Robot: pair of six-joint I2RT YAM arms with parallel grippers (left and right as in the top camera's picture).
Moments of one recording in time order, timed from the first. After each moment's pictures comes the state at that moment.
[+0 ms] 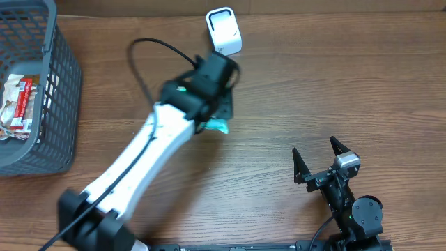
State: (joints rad) left arm -0.58 1.69 1.53 -0.96 -0.14 -0.56; right arm 0.23 0.01 0.02 -0.03 -0.08 0.07
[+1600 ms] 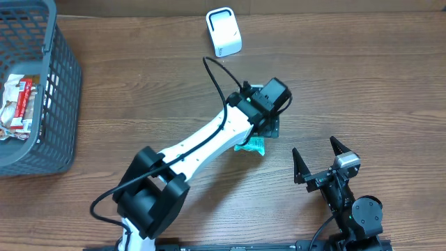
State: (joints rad) left arm -0.79 1.98 1.61 -0.91 -0.17 -0.72; right arm 0.23 0.01 0.02 -0.03 -0.08 0.07
